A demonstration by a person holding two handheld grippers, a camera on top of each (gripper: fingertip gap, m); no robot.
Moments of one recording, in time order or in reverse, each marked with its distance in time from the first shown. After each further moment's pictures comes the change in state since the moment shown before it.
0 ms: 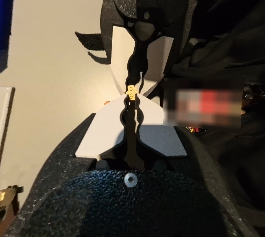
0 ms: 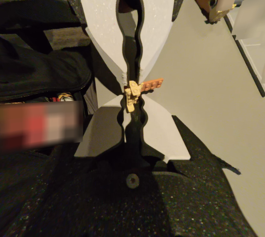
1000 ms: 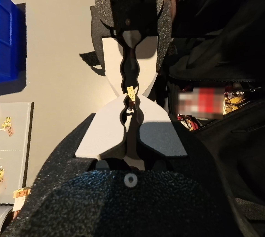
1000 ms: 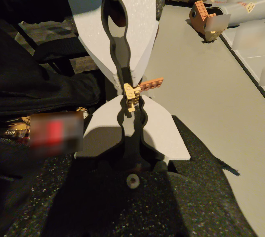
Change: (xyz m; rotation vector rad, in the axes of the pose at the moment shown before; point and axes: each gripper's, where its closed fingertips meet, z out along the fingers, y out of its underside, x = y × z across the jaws) left arm 0.007 -0.020 -0.011 -0.016 -0.028 0.099; right arm -0.004 -0.019 -0.015 0.180 -0.093 0.071
